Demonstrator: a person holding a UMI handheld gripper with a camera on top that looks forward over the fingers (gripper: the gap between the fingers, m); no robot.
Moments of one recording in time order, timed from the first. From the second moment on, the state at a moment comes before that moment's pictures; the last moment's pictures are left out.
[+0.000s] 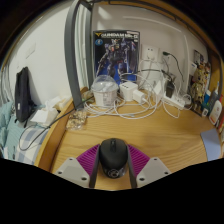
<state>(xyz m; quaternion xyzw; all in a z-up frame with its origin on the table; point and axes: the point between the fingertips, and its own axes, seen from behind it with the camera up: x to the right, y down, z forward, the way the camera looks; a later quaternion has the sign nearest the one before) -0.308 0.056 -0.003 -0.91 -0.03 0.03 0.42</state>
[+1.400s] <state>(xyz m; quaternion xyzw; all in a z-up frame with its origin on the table) 0.183 0.029 0.054 -0.88 0.00 0.00 0.47</state>
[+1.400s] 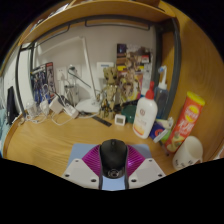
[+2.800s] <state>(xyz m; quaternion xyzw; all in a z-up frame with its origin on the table) 0.056 -0.079 0.278 -0.85 -0.01 -0.01 0.52</state>
